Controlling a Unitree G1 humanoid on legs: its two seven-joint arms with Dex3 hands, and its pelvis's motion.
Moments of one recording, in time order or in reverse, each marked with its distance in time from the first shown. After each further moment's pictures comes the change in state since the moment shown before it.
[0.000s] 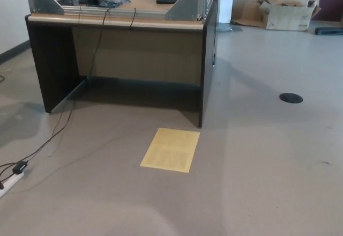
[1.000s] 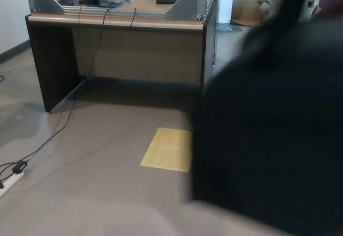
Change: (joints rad) left_arm -0.024 0.039 0.038 0.076 -0.074 -0.275 -0.123; right_arm -0.047 -0.026 -0.013 0.133 -0.003 -0.279 -0.054
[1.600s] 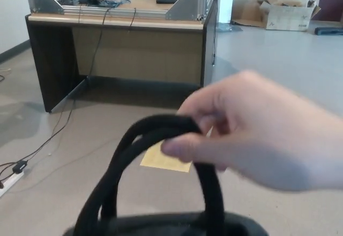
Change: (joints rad) left_arm -0.009 0.026 0.004 -0.061 -0.003 -0.002 -0.004; right_arm -0.011 0.000 0.000 0.012 0.000 -0.013 -0.004
